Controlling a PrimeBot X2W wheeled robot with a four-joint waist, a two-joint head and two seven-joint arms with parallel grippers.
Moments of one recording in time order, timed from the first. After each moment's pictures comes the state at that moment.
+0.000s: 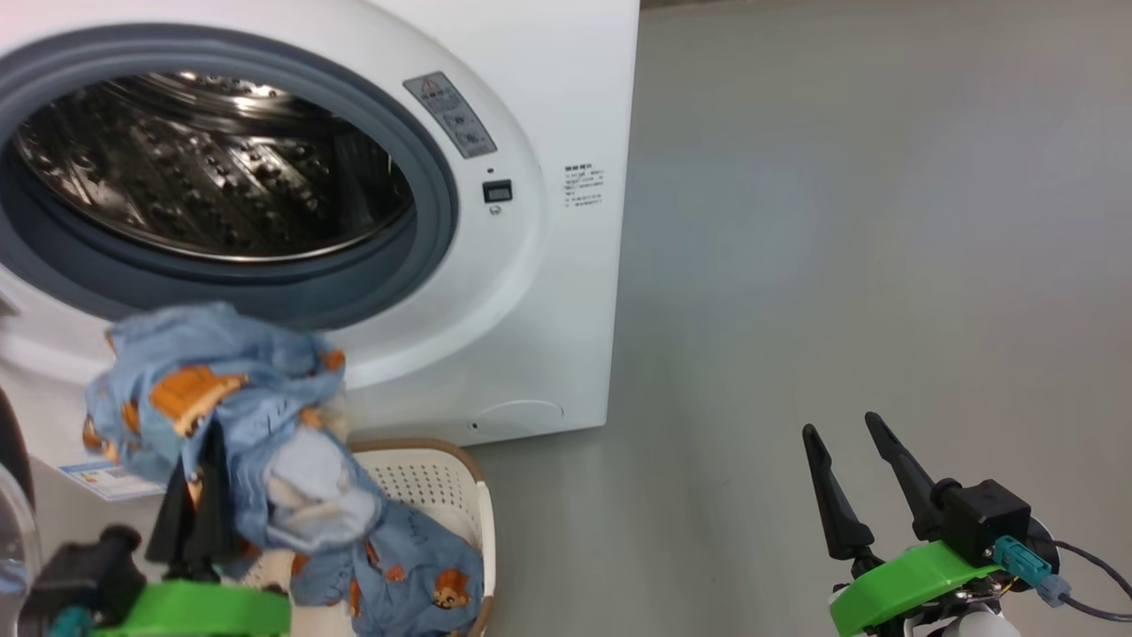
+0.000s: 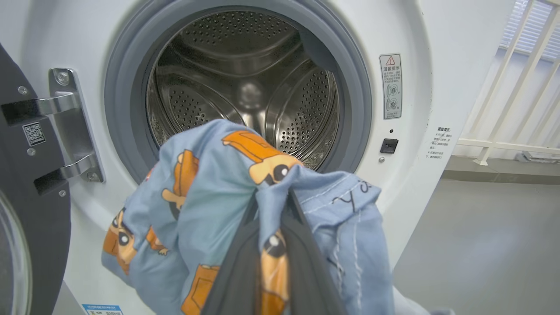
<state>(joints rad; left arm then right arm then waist) -0.07 0.04 0.06 0.13 -0.24 -0.13 -0.25 -0.11 -0.05 0.02 0.24 0.16 0.13 -0.26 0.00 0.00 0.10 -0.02</state>
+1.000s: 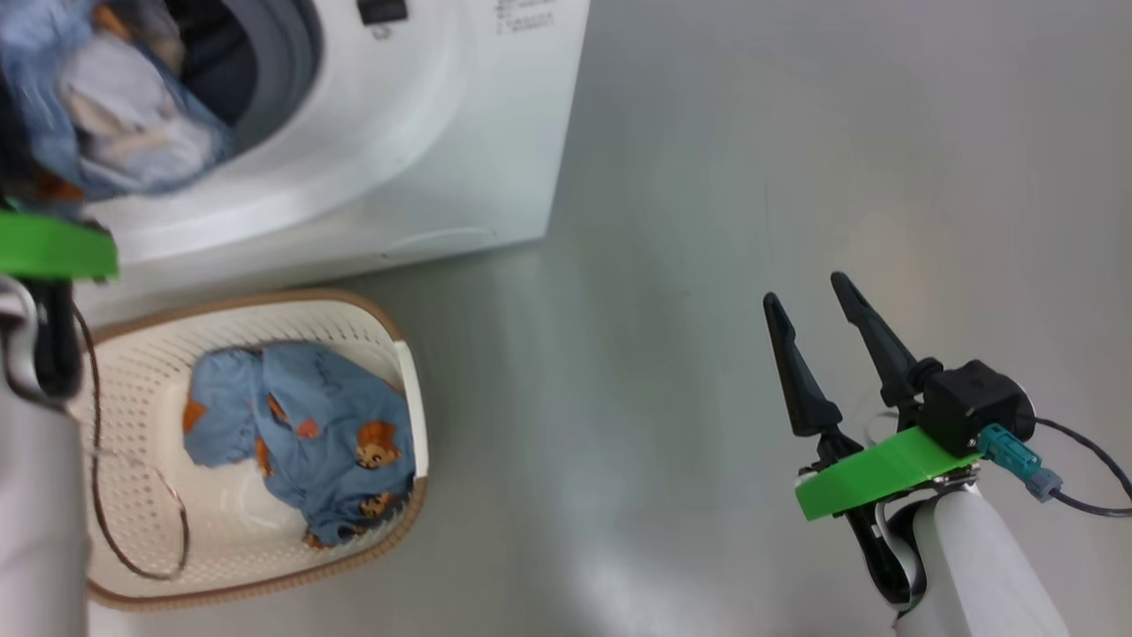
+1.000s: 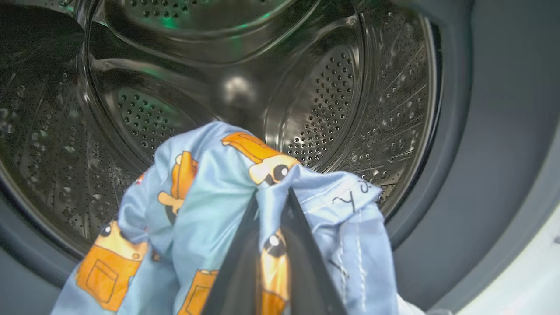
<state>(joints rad) -0.79 0.23 0.05 0.47 -0.28 -0.13 -0.25 -0.31 -0.05 0.09 0.20 0.16 0.13 -0.26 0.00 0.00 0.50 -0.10</state>
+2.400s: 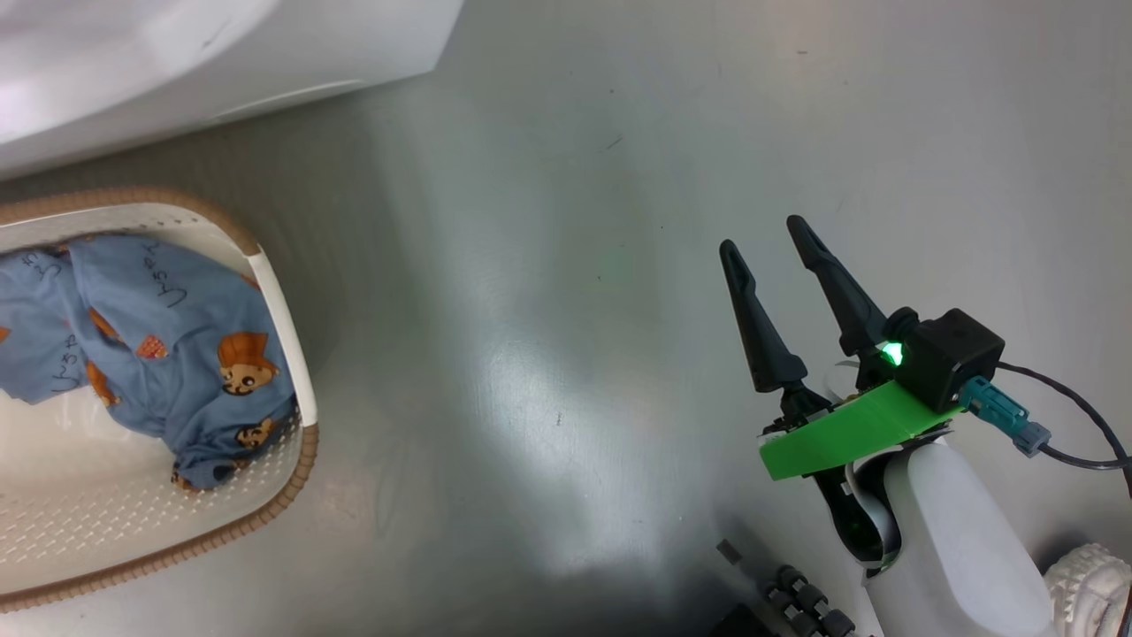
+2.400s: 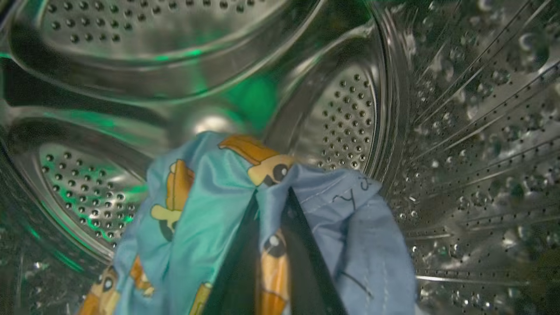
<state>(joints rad) -1.43 0.45 -0.09 0.60 -0.29 -0.10 -0.26 -0.42 -0.05 0.18 0.19 0.26 0.13 -0.26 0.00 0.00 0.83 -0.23</state>
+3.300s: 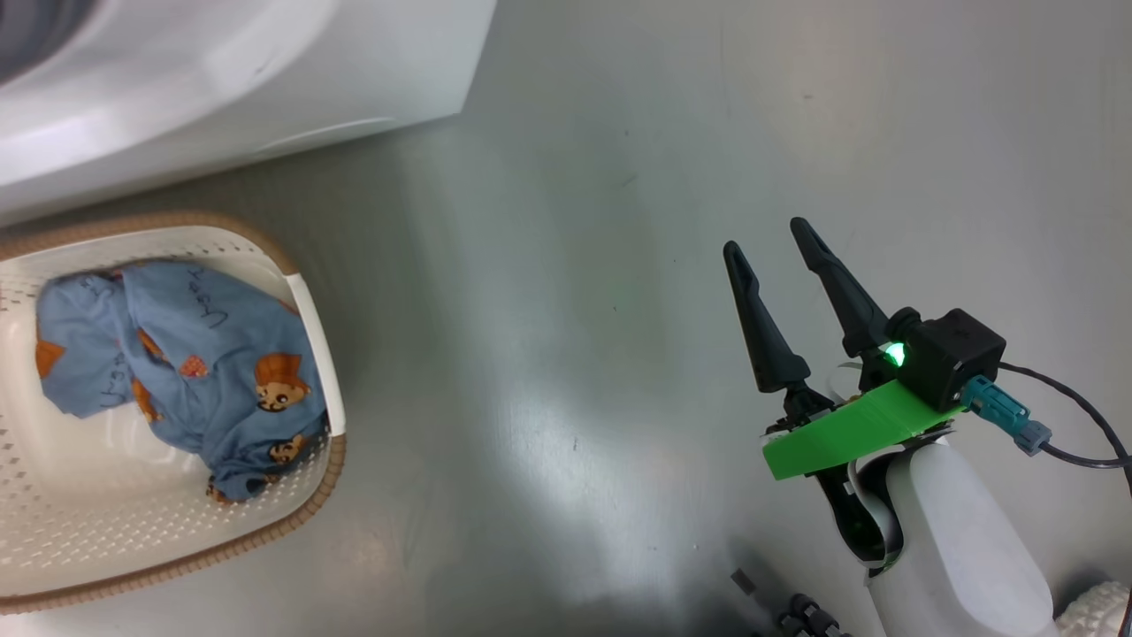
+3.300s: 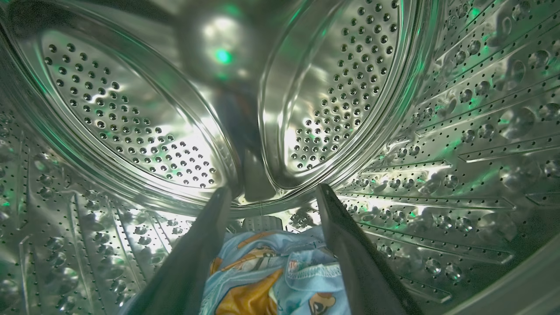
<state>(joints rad) -1.31 0.34 -0.03 0.79 -0.29 -0.10 -0.26 -0.42 -0.05 0.17 0.20 0.26 0.13 -0.26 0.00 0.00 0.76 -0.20</state>
